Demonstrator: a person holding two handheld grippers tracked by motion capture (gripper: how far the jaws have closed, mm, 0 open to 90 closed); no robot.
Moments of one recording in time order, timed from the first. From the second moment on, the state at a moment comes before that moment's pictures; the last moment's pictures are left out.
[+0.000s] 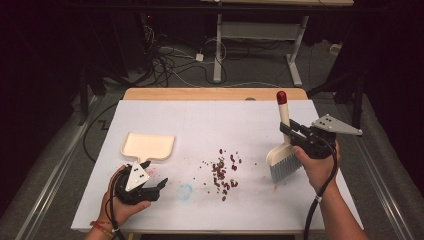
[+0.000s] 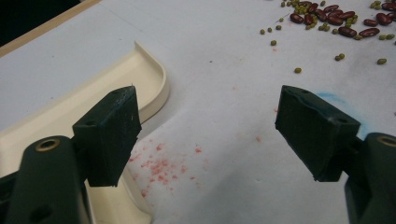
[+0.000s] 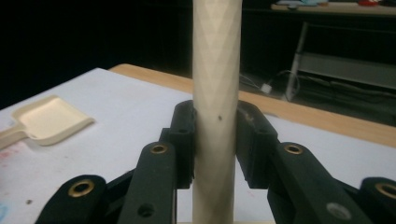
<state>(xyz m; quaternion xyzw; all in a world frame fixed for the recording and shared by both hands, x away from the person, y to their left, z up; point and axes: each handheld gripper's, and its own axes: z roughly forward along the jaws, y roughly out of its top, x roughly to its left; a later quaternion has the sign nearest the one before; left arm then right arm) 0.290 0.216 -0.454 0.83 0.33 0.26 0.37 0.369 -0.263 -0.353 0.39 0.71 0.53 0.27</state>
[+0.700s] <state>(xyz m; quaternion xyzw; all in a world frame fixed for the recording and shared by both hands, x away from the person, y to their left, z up) 0.282 0.220 -0.455 0.83 0.34 0.27 0.36 0.372 -0.174 -0.346 0.26 0.74 0.58 0.19</state>
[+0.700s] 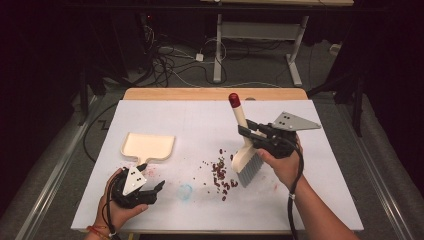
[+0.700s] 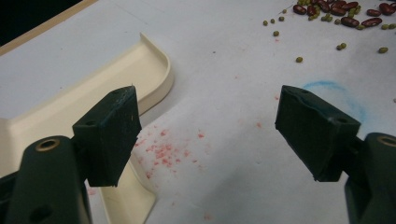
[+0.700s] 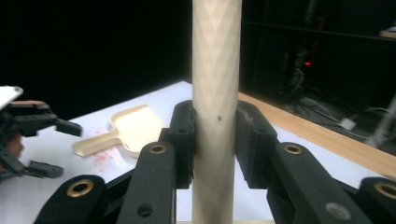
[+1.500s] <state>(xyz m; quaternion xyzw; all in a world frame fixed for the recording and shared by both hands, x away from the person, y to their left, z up) 0.274 0.233 -0.450 0.82 0.34 0.28 0.37 0.409 -0.029 -0.375 0.12 0.78 0.61 0.09</state>
